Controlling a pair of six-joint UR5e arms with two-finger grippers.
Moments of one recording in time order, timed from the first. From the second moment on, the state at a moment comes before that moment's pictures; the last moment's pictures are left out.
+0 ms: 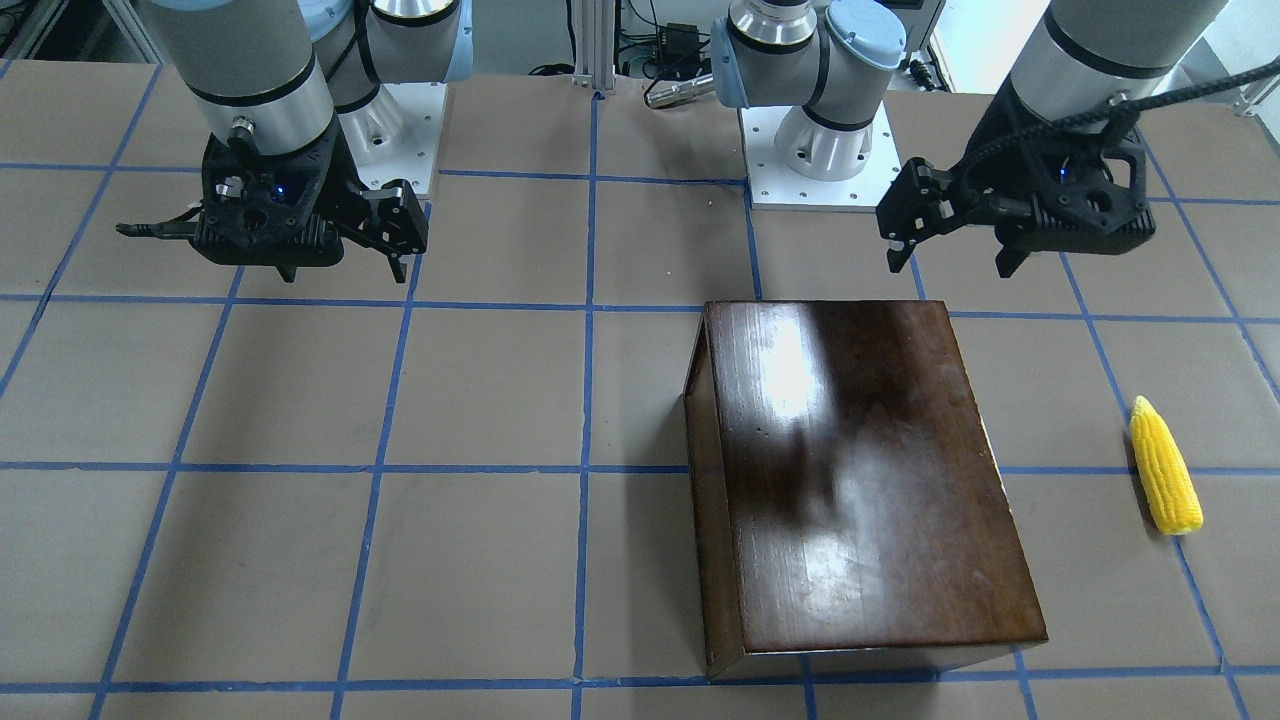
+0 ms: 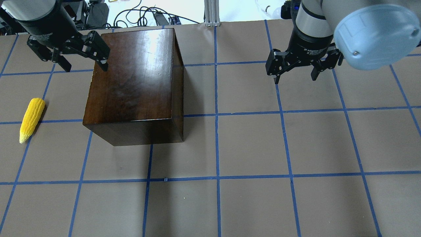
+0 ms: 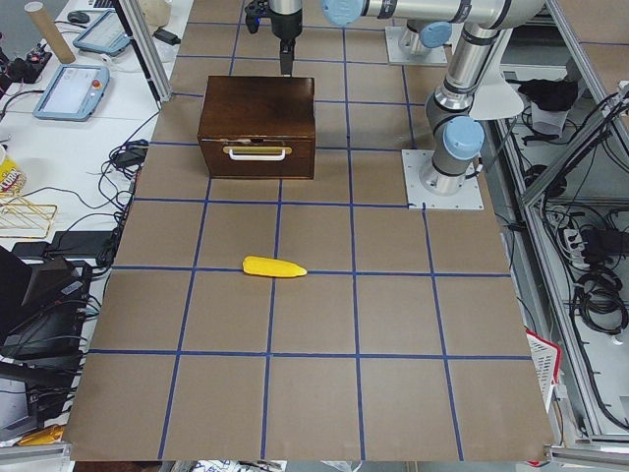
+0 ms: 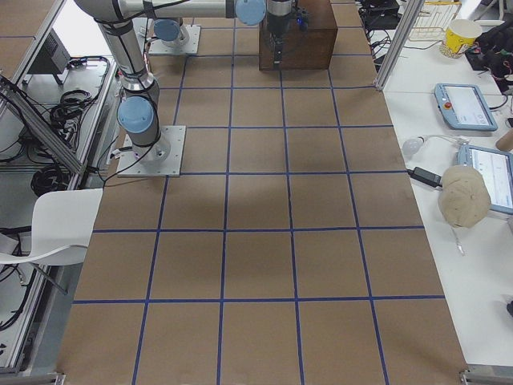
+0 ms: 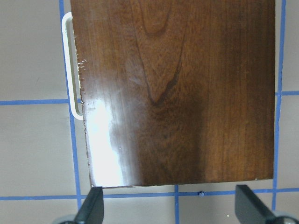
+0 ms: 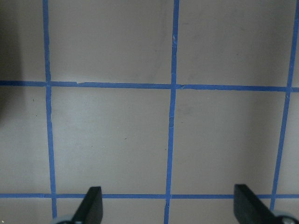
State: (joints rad) left arm -1.44 -1.62 -1.45 -1.66 1.58 0.17; right arm 1.66 -1.53 1.57 -1.60 -1.60 0.06
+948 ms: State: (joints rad) left arm -1.14 -1.87 -1.51 -1.43 1.53 0.53; right arm 1.66 -1.53 1.57 -1.60 -1.60 0.06
